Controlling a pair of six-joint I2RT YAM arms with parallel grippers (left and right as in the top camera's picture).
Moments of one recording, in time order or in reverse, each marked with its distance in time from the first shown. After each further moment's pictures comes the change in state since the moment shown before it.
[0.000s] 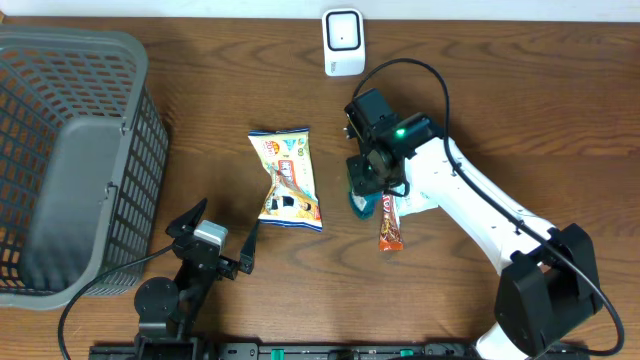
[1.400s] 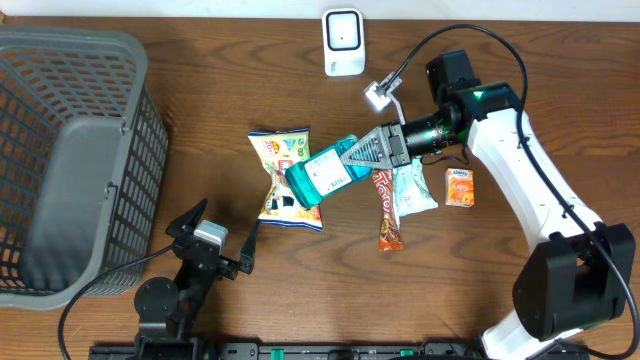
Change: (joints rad) left arm 0.000 0.000 0.000 0.000 0.000 0.000; right arm -0.309 0.000 0.070 -0.063 -1.145 -0.463
